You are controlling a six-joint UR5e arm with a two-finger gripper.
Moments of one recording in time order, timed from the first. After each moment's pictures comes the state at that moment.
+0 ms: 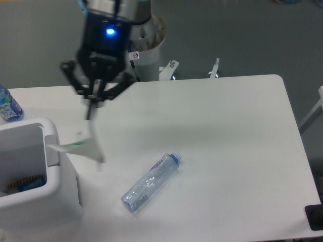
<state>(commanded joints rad) 2.14 -1.67 -1.43 -0.96 1.11 -0.01</state>
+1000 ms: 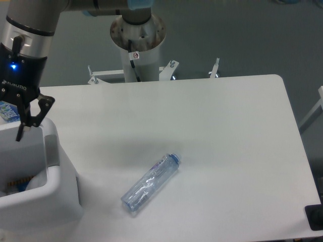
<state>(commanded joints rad) 2.09 -1.75 -1.39 -0.93 1.17 0.00</state>
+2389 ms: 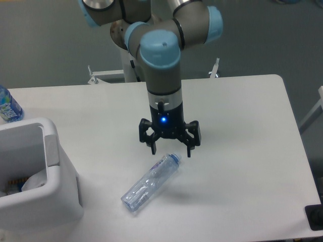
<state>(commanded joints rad) 2.44 -1.83 -1.80 -0.80 1.52 0.88</state>
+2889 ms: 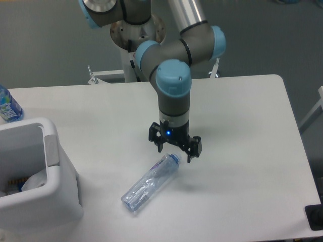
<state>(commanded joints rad) 2.43 -1.97 -1.75 -0.80 1.51 0.90</state>
